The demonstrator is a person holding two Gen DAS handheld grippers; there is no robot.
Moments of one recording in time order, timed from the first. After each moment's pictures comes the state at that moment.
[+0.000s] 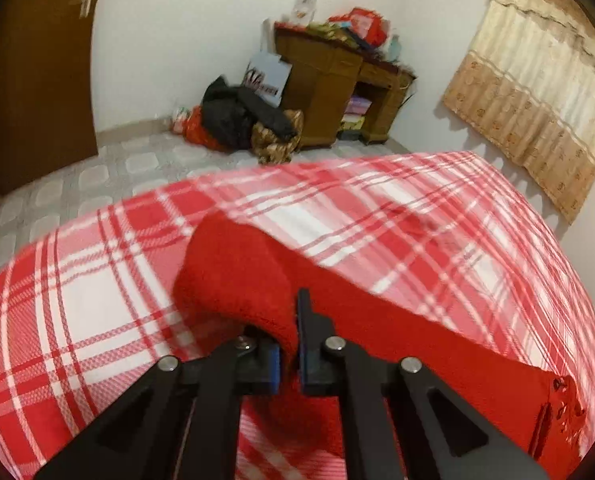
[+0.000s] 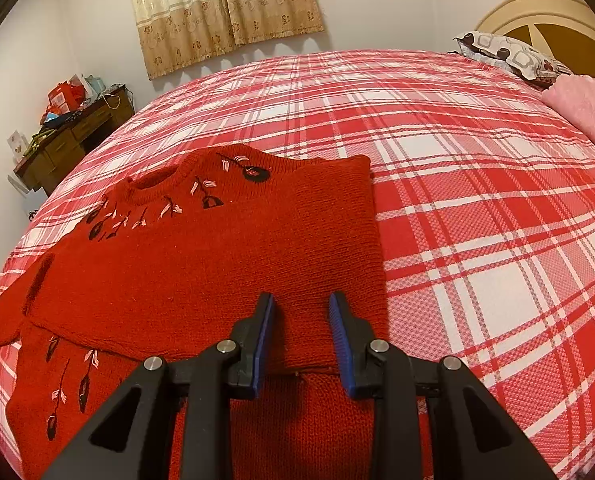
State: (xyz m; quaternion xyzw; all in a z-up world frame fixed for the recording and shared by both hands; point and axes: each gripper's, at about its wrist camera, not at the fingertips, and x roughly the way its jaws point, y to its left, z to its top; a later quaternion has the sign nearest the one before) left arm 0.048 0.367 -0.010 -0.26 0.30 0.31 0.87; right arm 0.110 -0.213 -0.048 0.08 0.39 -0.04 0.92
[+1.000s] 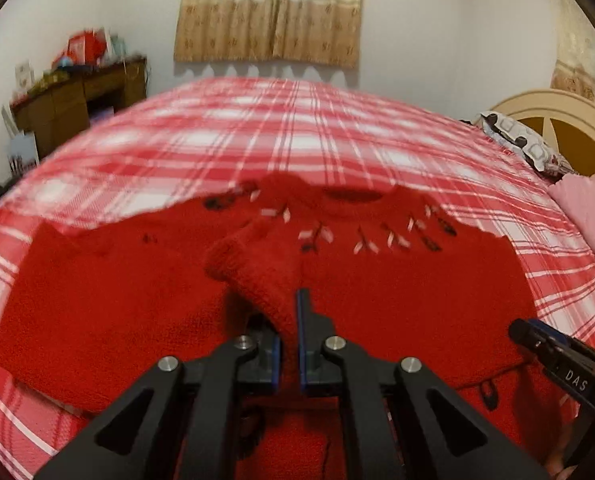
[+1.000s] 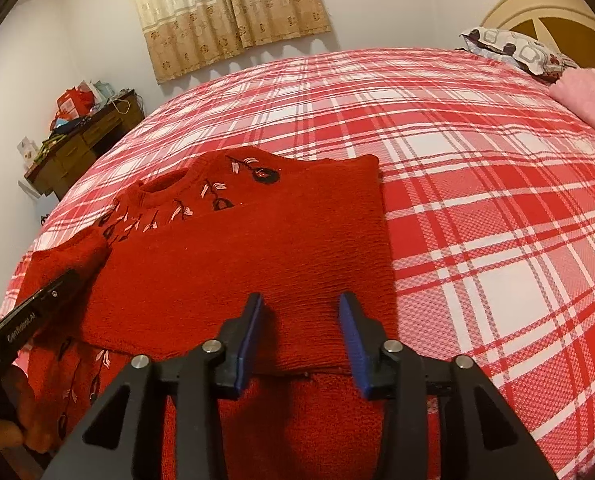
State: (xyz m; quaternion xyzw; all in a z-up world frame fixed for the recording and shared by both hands) left arm 0.132 0.001 -0.016 -0.05 0.36 -0.05 0.93; right arm 0.110 -0.210 -0.048 0.09 0.39 -0.02 0.92
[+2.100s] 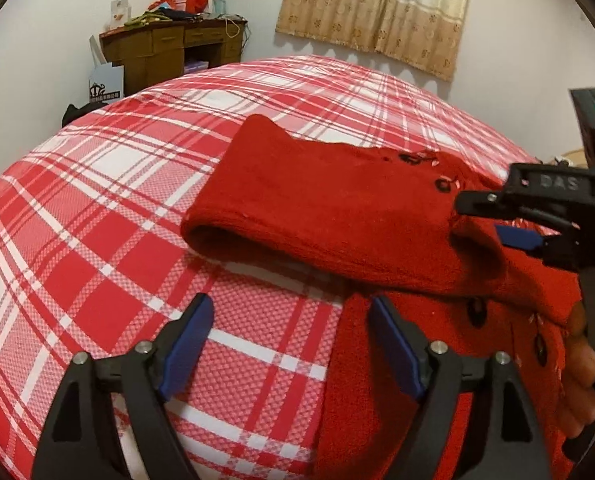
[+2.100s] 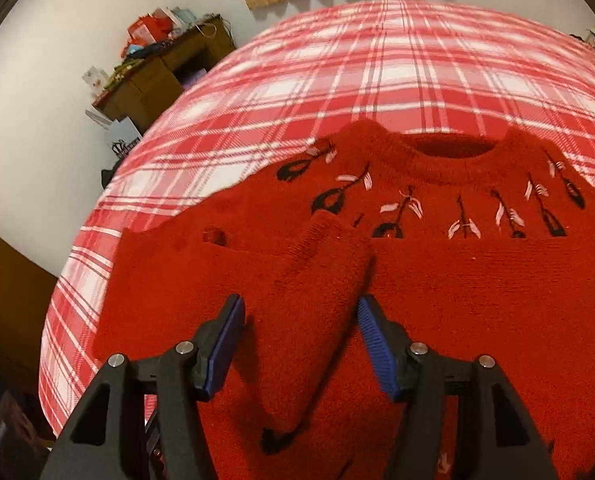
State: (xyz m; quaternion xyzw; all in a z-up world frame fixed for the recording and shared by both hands) left arm 0.059 0.116 -0.045 -0.11 0.39 0.09 0.91; right arm 0.197 -0.019 -0.043 0.08 0.49 0.15 0.85
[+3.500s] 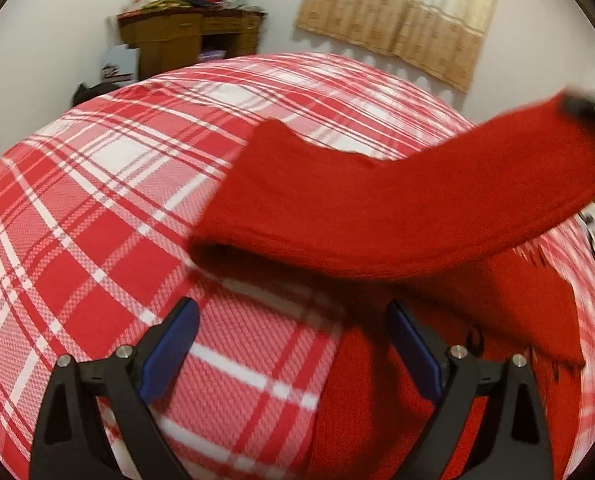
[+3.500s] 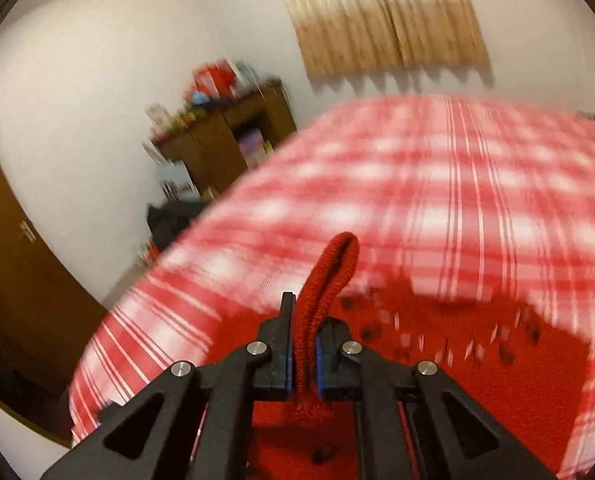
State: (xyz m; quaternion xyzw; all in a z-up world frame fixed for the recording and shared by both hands) left arm 0.071 0.129 -0.042 -0.16 0.39 0.11 0.90; right arm 0.172 -0.020 0.116 0.06 0.33 0.23 0.91
